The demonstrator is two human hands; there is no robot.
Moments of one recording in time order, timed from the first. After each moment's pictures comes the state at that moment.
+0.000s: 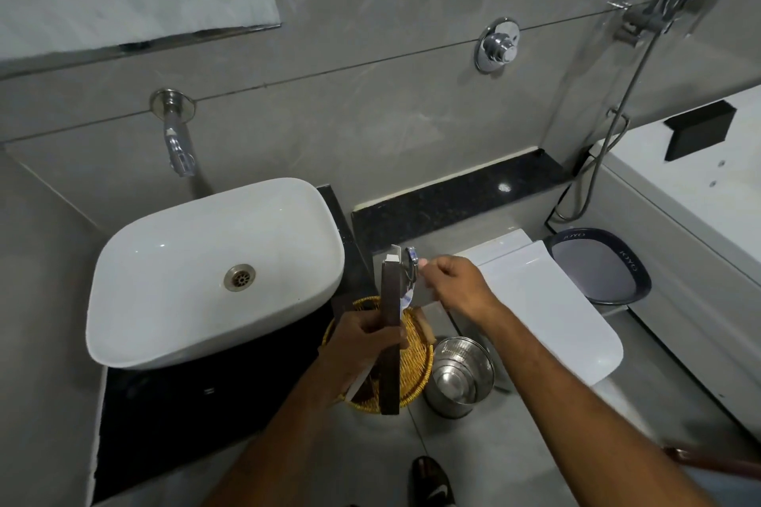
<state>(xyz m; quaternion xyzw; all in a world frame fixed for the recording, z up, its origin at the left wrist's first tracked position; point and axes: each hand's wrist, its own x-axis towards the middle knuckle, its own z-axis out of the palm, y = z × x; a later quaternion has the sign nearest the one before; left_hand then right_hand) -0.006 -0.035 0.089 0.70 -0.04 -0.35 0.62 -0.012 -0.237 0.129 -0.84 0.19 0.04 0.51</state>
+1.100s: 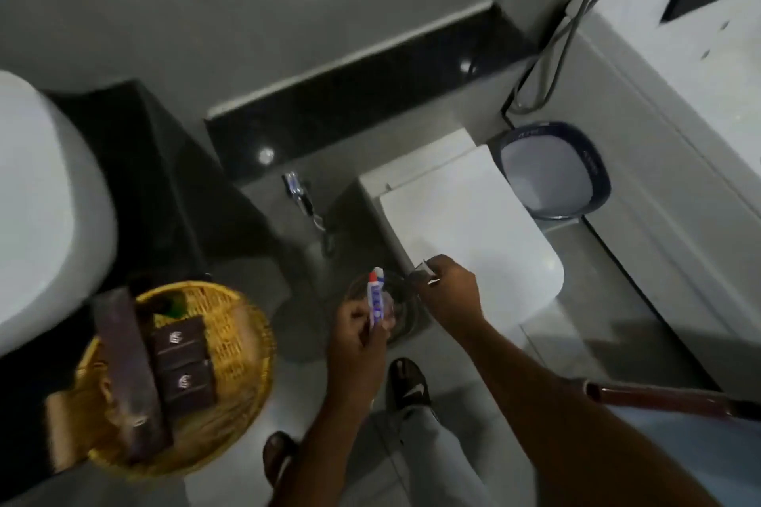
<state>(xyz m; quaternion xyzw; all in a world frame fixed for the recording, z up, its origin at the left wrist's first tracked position) -0.056 -0.280 -0.096 0.77 0.12 -0.23 0.59 -0.039 -0.452 -0.126 -0.84 0.35 0.09 0.41</state>
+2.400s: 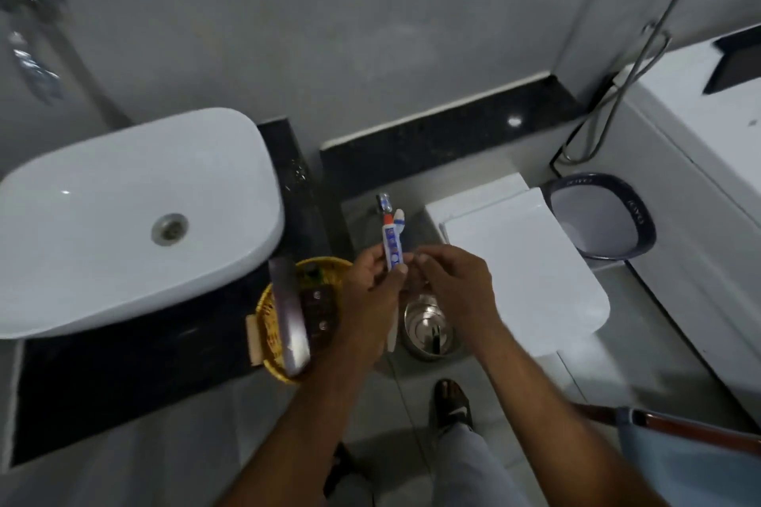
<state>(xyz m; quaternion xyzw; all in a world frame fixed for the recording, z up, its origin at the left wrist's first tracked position) -0.019 -0.176 0.060 0.65 0.06 -0.17 0.74 -0.043 -0.300 0.073 -0.74 0.26 -0.04 0.62</state>
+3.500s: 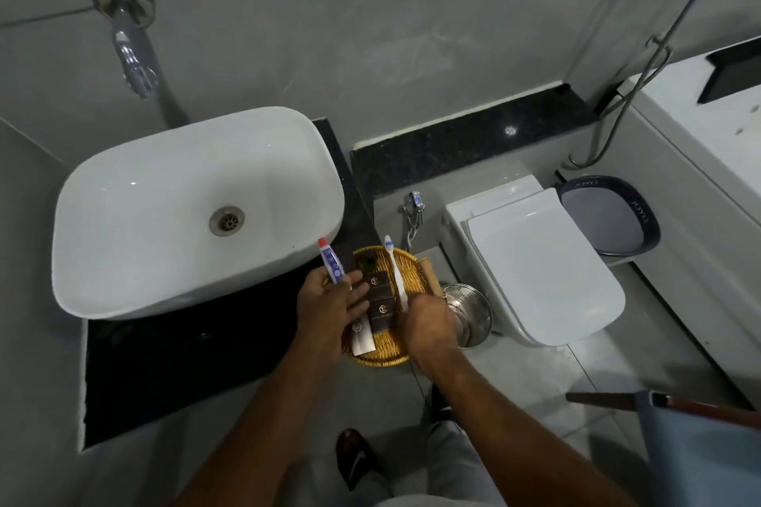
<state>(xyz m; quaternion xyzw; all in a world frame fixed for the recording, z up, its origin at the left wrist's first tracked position) -0.004 -0.020 0.049 0.64 0.22 -0.18 0.72 -0.051 -0.152 0.019 -0.93 0.25 0.13 0.23</state>
